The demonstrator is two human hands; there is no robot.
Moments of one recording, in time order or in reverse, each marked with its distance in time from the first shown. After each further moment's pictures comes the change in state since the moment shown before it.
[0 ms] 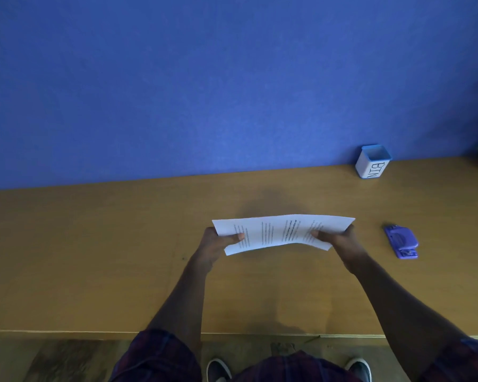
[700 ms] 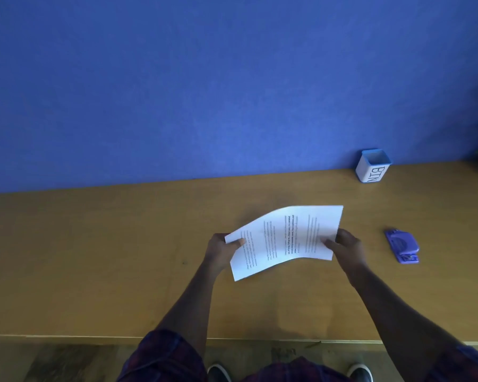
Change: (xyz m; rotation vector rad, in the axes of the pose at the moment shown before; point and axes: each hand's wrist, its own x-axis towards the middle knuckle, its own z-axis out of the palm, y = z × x) left_hand 0.005 -0.008 0.016 0.264 0.148 -0.035; right_hand 0.001 0.025 -0.008 -0.344 0.306 0.092
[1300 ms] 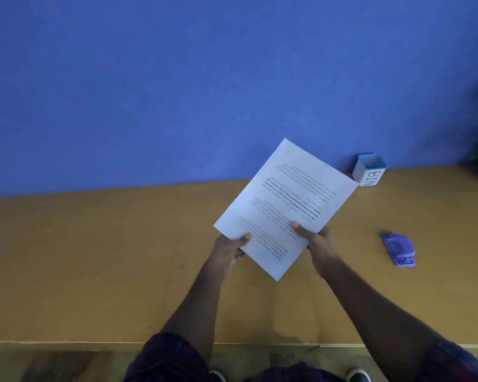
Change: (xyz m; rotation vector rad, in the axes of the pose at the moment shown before) left_hand -0.007 0.015 0.015 -0.542 -0.209 -0.076; right_hand -0.034 -0.071 0.046 0.563 -0.290 -0.071
